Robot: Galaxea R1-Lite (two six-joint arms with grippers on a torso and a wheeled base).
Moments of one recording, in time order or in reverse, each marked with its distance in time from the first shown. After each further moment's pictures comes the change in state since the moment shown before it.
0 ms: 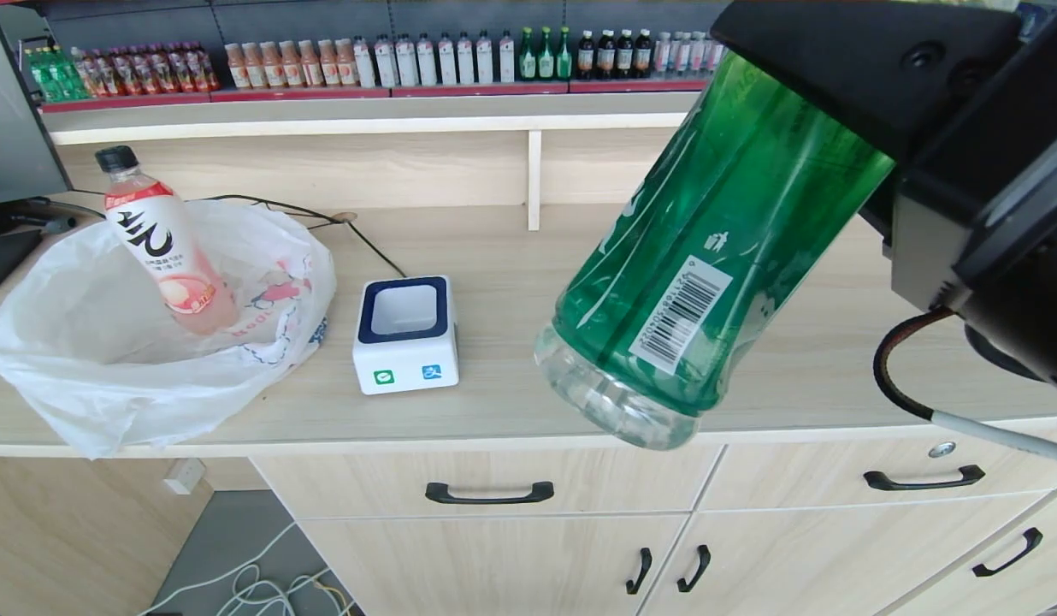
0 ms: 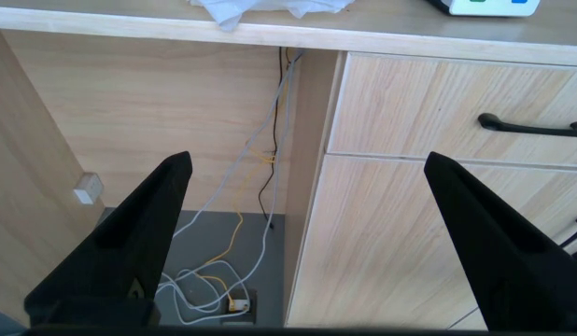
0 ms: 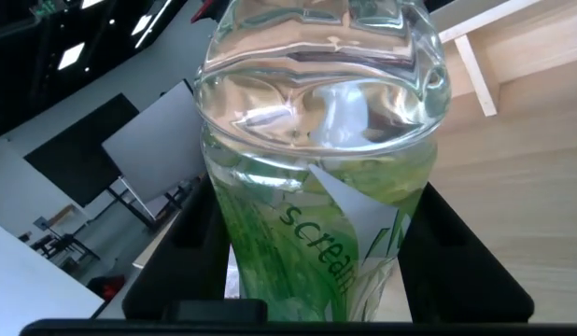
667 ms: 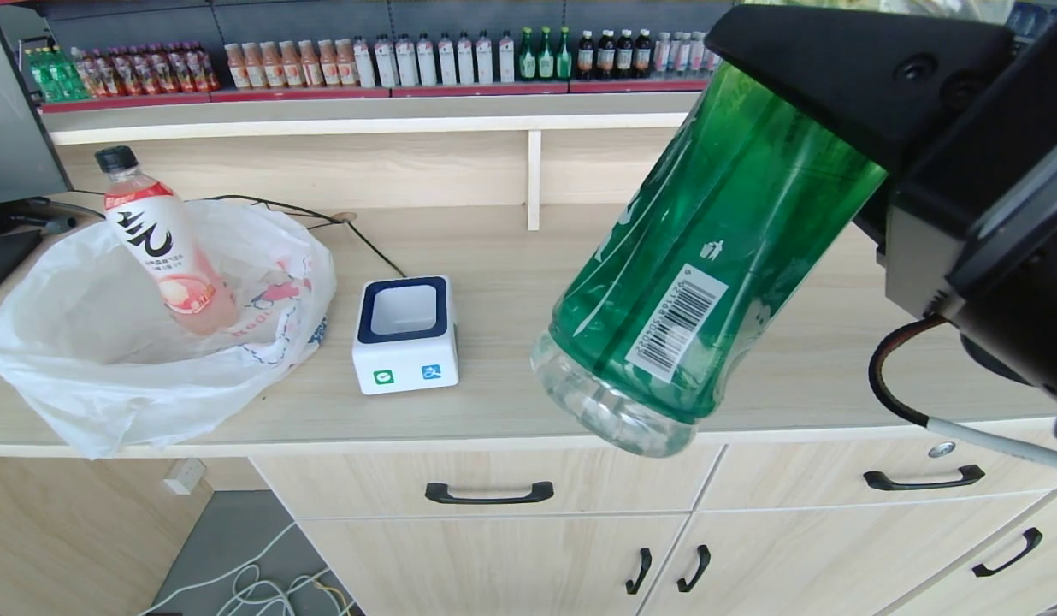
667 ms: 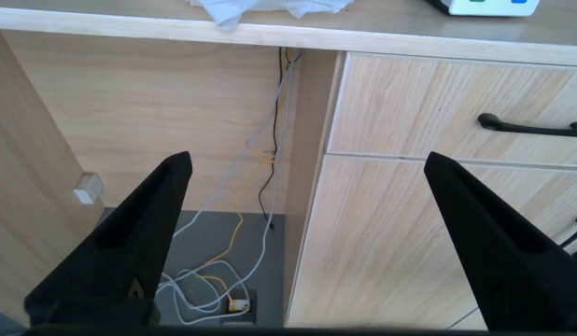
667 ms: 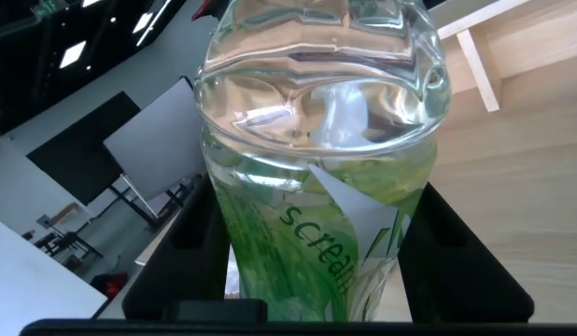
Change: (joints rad) left arm 0.000 0.000 0.000 0.000 0.000 0.000; right arm 0.000 0.001 0.007 0.002 0.005 0.010
